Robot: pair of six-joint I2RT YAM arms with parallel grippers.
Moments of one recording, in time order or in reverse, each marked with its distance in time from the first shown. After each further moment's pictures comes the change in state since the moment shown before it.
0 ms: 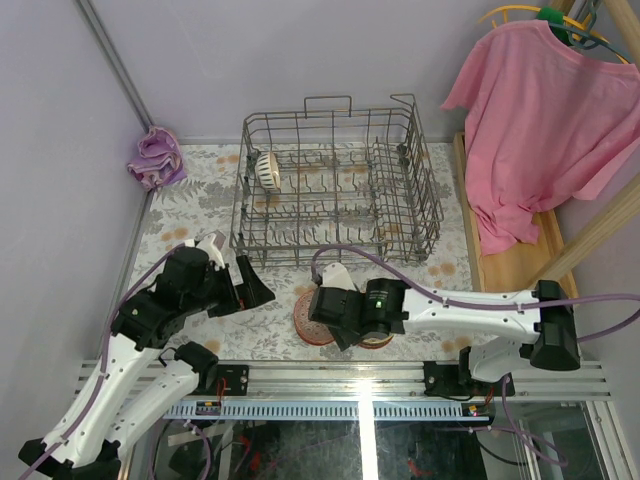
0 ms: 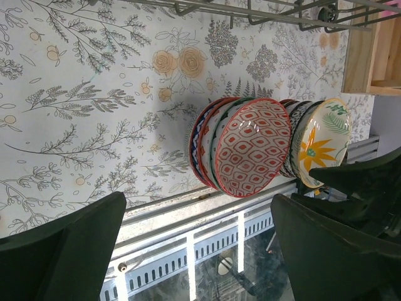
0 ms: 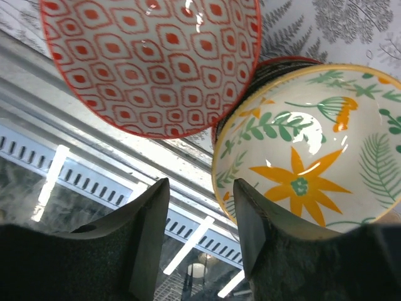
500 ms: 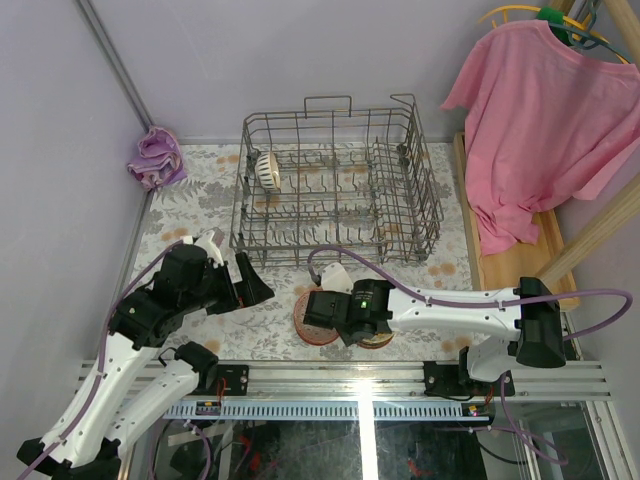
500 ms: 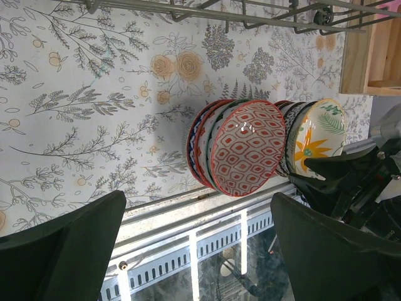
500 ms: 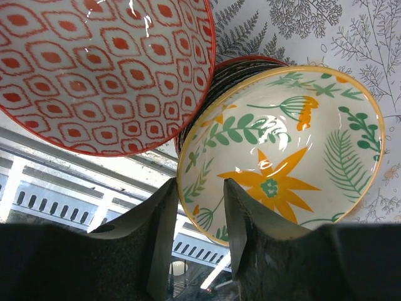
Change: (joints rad) left arm 0.000 0.023 0.041 -0.015 -0.011 0.015; right arm 0.011 0.093 0.037 -0.102 0.113 0.019
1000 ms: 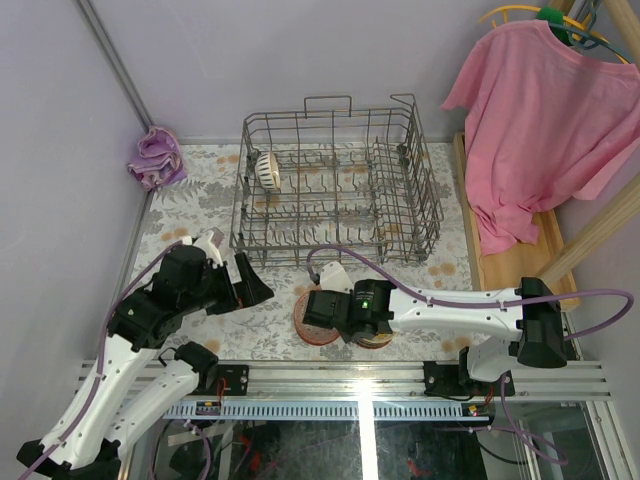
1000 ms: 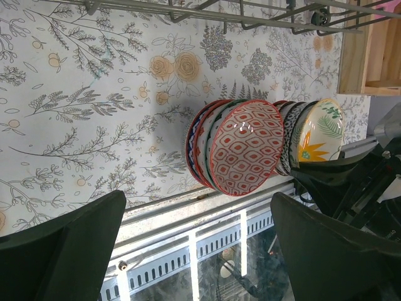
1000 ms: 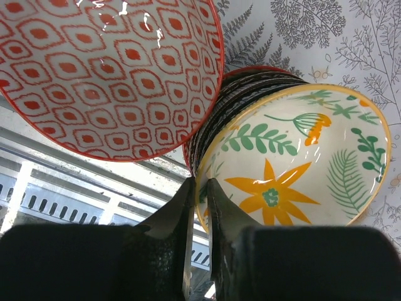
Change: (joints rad) left arm 0.000 -0.006 0.000 0.000 0.000 0.000; right arm 0.001 -0.005 -0.001 0.027 0.003 0.000
